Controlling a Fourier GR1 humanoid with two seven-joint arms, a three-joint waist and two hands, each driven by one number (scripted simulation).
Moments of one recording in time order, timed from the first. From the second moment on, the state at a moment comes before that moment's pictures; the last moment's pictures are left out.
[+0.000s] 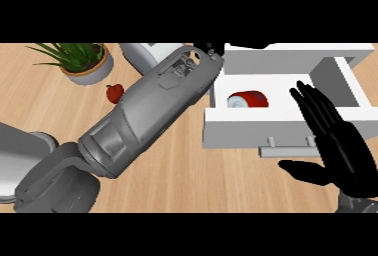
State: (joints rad) left arm -1.46 0.01 -0.60 -0.46 0.69 0.83 -0.07; right arm -0.07 -0.25 0.09 -1.90 0.91 0.05 0.00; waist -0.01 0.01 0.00
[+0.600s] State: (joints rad) left arm -1.34 0.16 -0.64 -0.70 0.61 0.84 0.08; right arm -0.22 -0.17 0.07 -1.50 1.07 -0.23 -0.06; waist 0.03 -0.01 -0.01
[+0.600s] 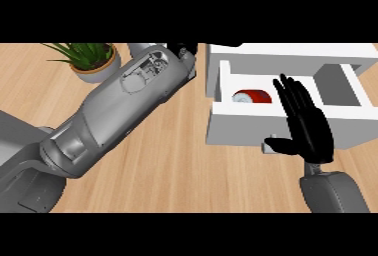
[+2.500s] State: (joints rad) left arm -0.94 0.50 -0.62 -1.27 0.50 0.79 0.26; right arm -1.00 -0.20 -0.21 -0.36 1.23 -0.74 -0.10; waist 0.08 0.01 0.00
